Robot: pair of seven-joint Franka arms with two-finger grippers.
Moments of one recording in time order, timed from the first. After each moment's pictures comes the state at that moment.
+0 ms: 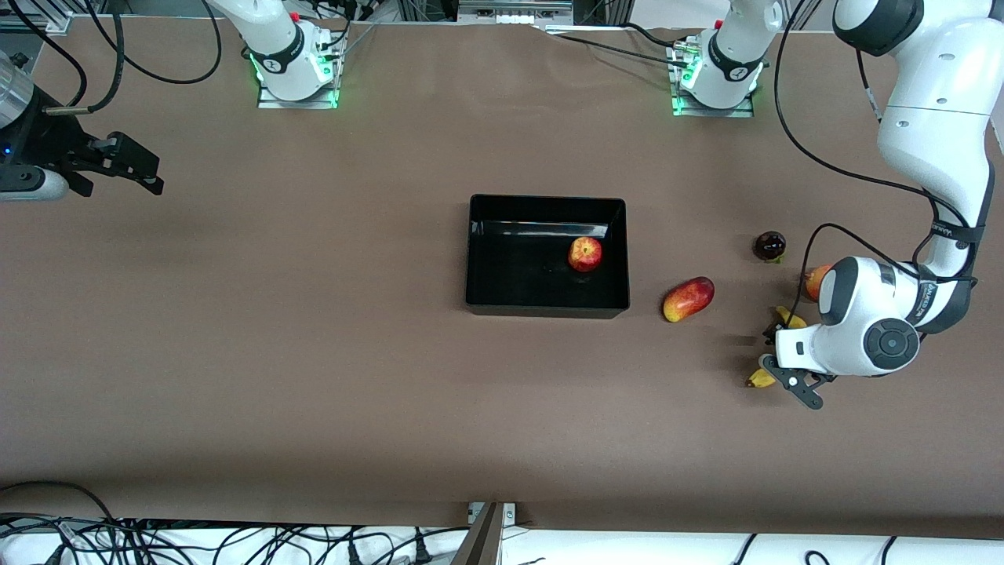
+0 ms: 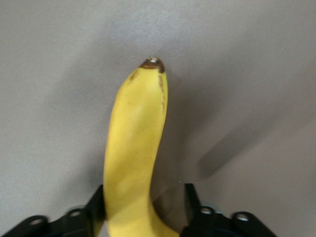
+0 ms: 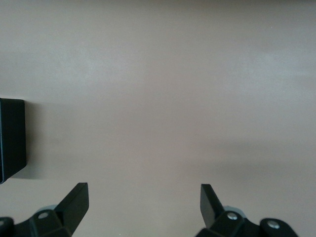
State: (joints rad) left arm 0.30 0.85 -0.31 -1.47 0.38 2.11 0.64; right arm 0.20 0.00 -0.13 -1.58 0.00 1.60 0.04
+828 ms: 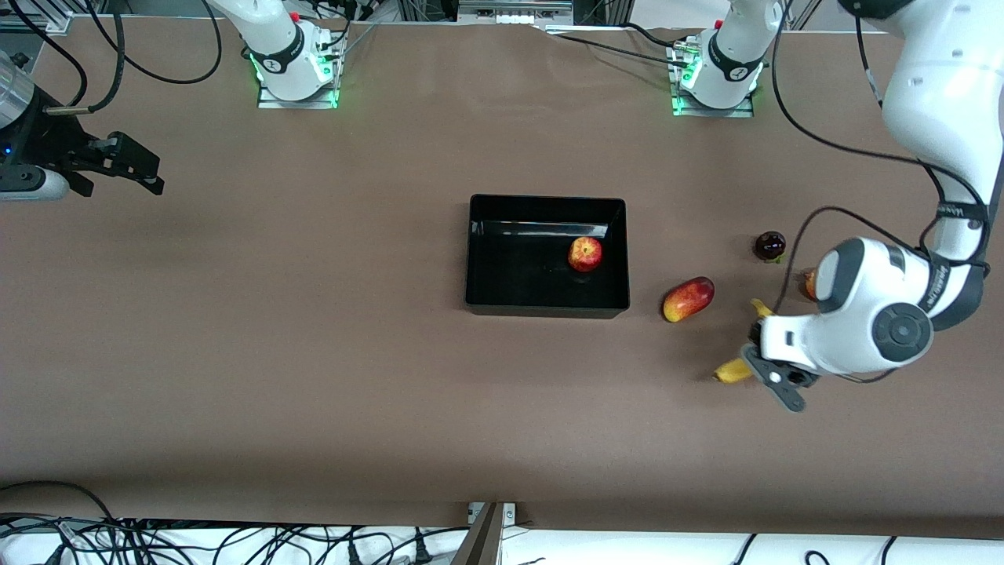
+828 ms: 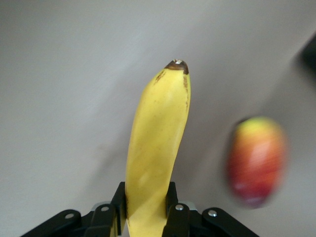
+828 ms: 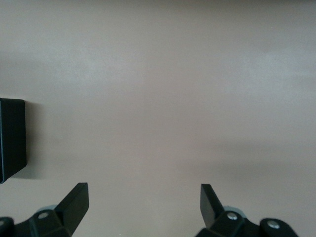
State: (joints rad) left arm 0.31 0.73 -0.58 -1.41 0.35 1.90 0.53; right arm 0.20 0.00 -0.13 -1.58 0.00 1.60 0.04
